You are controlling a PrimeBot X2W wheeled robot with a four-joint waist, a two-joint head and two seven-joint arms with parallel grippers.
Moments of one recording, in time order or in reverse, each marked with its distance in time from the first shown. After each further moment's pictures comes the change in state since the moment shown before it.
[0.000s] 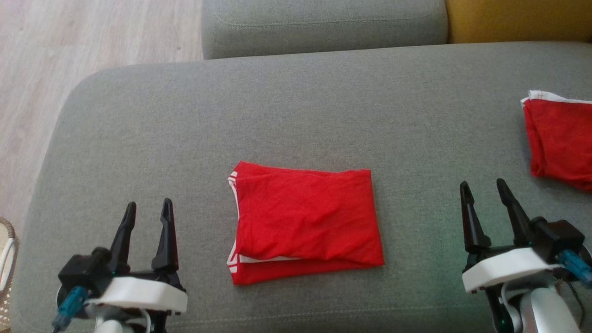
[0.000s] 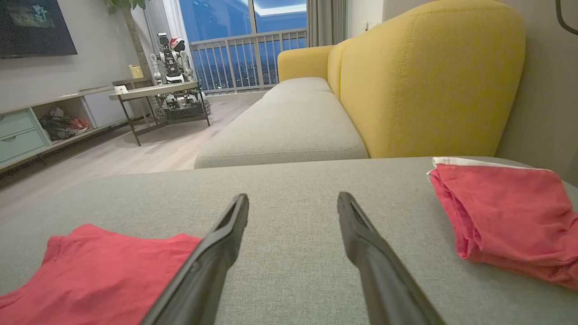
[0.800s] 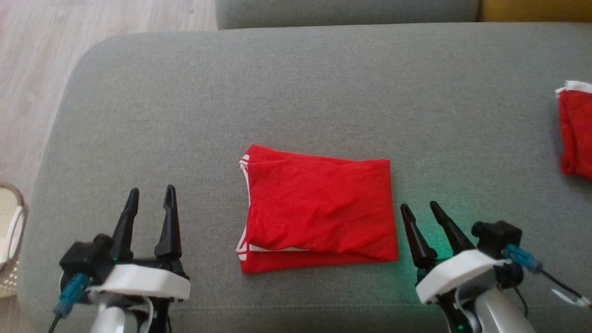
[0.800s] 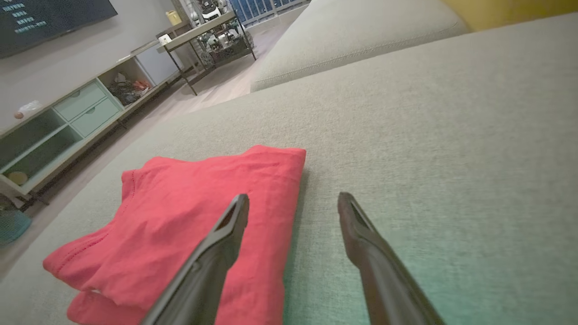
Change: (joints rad) left arm -0.044 0.000 -0.012 0.007 -0.011 -0.001 0.000; right arm -0.053 0.000 0.218 0.175 0.225 0.000 0.054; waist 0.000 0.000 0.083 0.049
